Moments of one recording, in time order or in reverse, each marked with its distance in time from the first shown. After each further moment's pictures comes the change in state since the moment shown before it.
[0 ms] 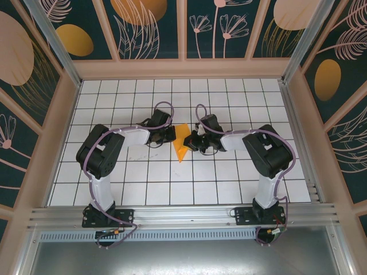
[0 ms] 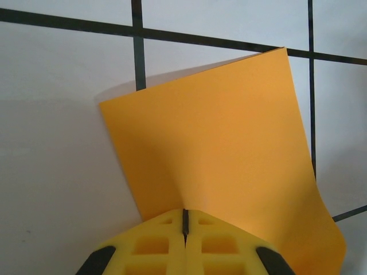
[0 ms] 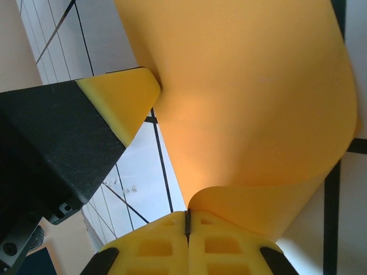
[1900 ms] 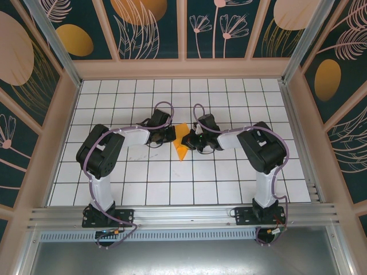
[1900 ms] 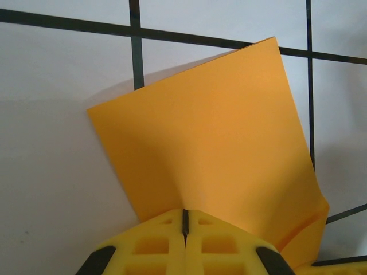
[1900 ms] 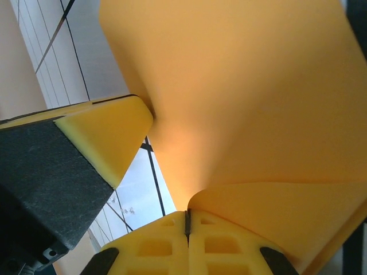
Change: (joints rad) left arm 0.000 0.000 -0.001 0.003 0.005 0.003; right arm 0.005 0.080 0.045 0.047 0.003 0.032
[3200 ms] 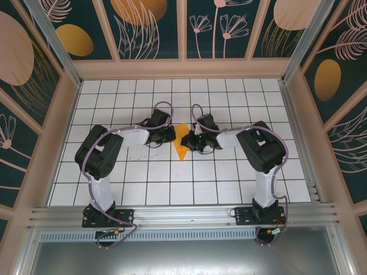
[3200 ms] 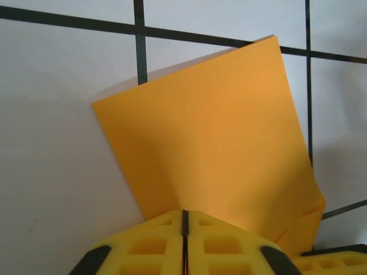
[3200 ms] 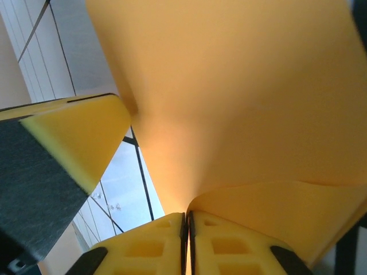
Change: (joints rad) left arm 0.002 -0.027 -0.003 -0.022 -0.008 -0.005; right arm 0.004 0.010 0.028 -0.068 0.006 -0.064
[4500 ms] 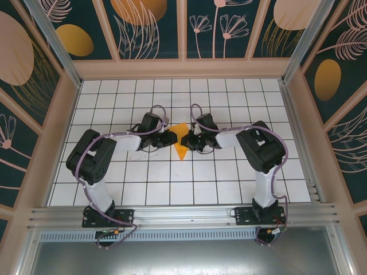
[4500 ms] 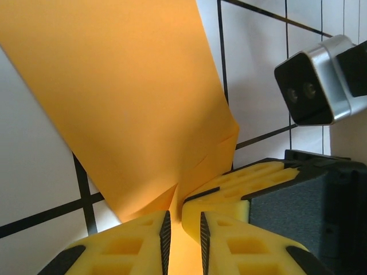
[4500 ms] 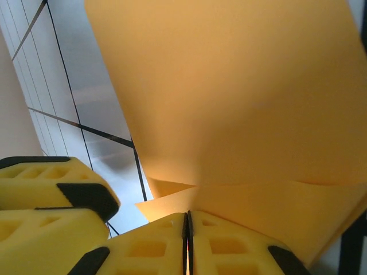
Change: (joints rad) left arm 0.055 -0.077 -0.176 0.201 0.329 -0.040; right arm 0.005 0.004 0.013 -0.022 0.014 -0.024
